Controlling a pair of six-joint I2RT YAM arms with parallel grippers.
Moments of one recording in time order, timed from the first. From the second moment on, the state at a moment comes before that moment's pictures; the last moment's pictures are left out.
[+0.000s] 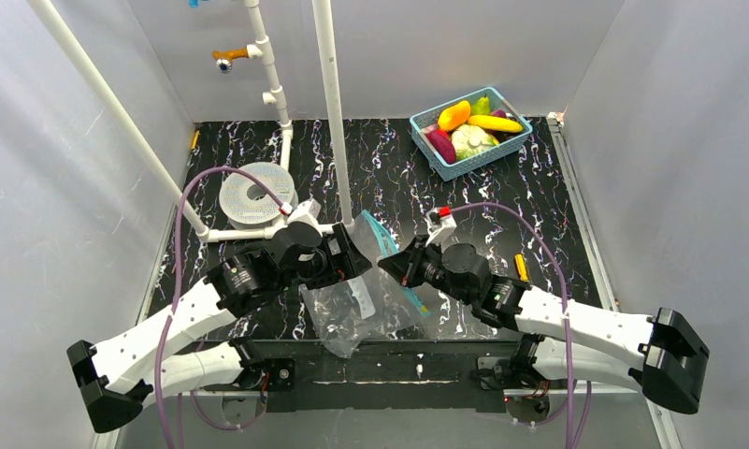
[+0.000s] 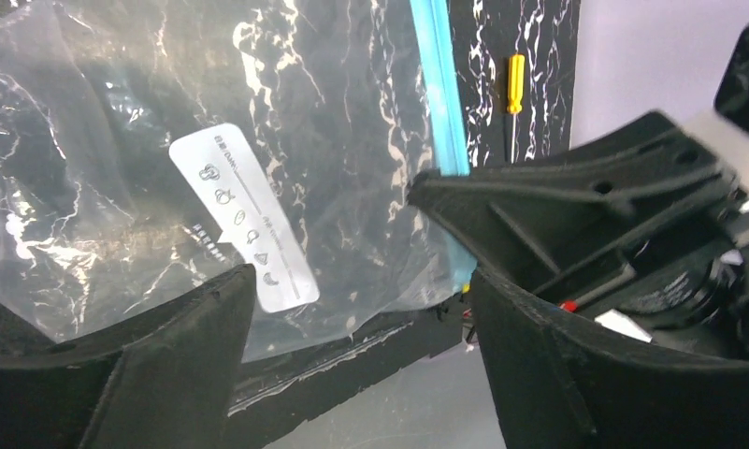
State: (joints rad) left arm -0.94 0.91 0.93 -0.69 -0.14 -1.02; right arm 1.04 0.99 0.54 0.22 0.13 0.84
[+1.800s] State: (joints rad) left arm -0.94 1.03 0.96 -0.82 -0.35 -0.85; right arm 1.02 0.99 0.76 -0.22 0.08 0.50
